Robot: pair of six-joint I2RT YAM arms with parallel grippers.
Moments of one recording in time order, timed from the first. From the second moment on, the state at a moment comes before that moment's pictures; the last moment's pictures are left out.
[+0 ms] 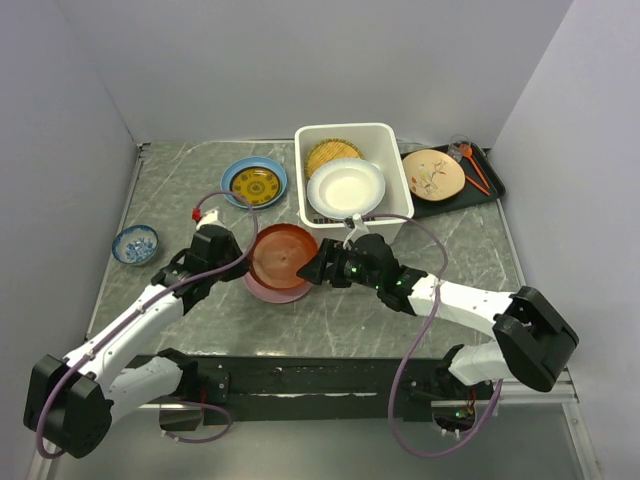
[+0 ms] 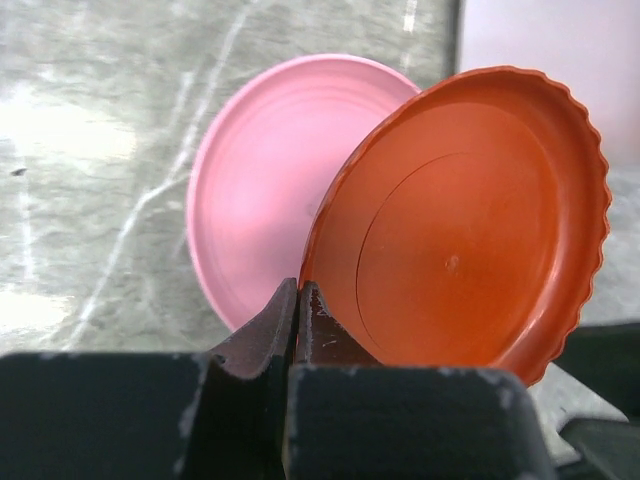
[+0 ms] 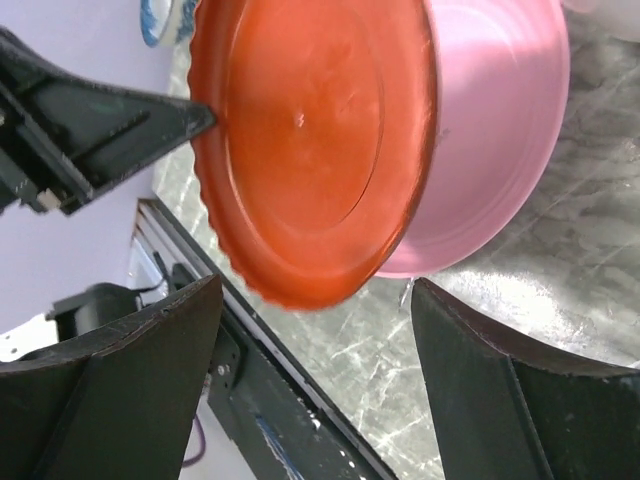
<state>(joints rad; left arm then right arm) -0.46 1.01 0.66 -0.35 -0.13 -0.73 0.80 1.33 0.64 0.26 -0.16 0.88</state>
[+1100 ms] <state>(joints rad) -0.46 0.94 0.59 -0.20 0.14 -0.71 0.77 1.16 0.50 0.31 -0.07 0.98</state>
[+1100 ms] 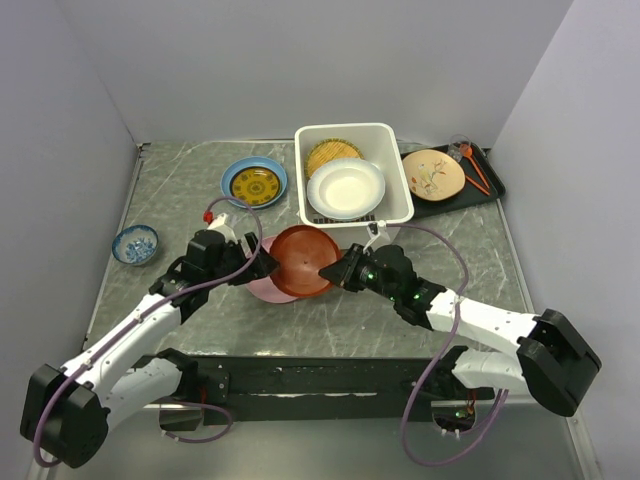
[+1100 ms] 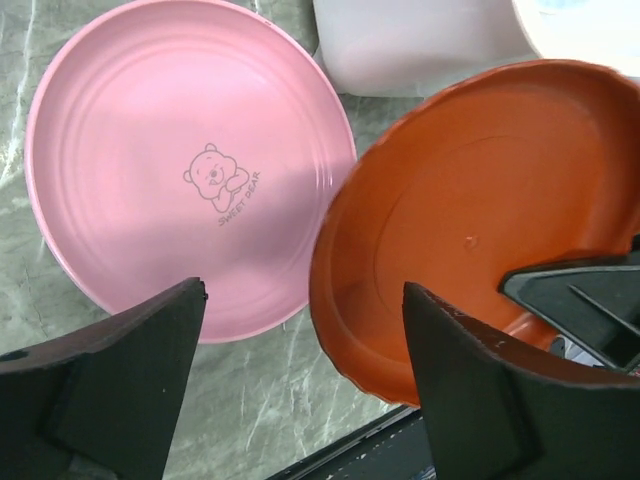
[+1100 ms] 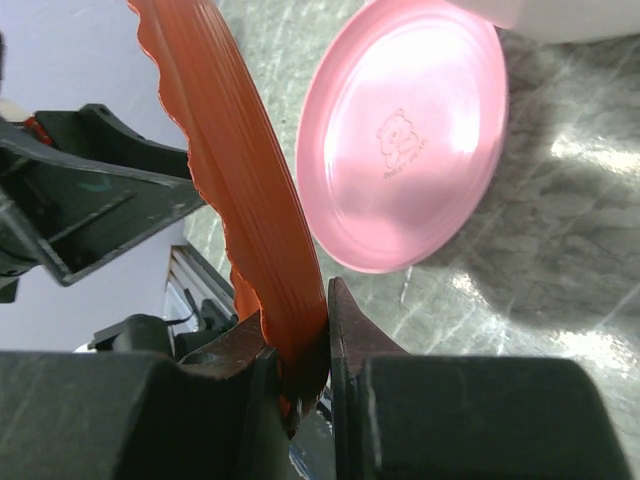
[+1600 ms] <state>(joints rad) -0.46 0.66 0.56 -0.31 0.03 -0.76 0.77 1.27 0.69 0.23 -0.11 0.91</state>
